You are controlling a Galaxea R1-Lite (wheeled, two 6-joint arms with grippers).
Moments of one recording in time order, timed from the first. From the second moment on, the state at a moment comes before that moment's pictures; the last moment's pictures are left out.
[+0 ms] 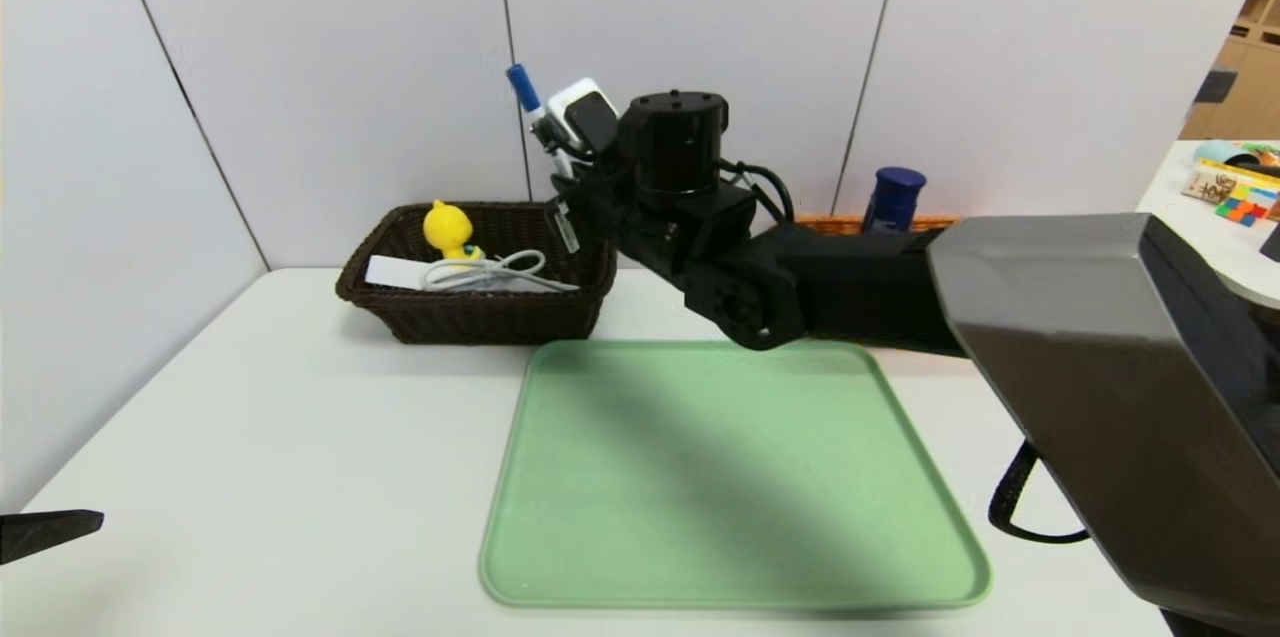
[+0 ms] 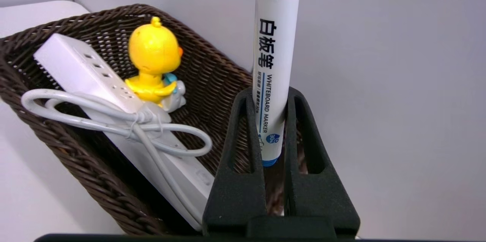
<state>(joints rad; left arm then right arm) -0.45 0.78 -0.75 0.53 0.01 0.13 0.75 2.36 -1.96 -0.40 -0.15 -0.34</state>
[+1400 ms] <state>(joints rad) -0.45 0.82 -0.73 0.48 0.00 0.13 0.75 2.46 -1.97 -0.46 -0.13 -0.35</state>
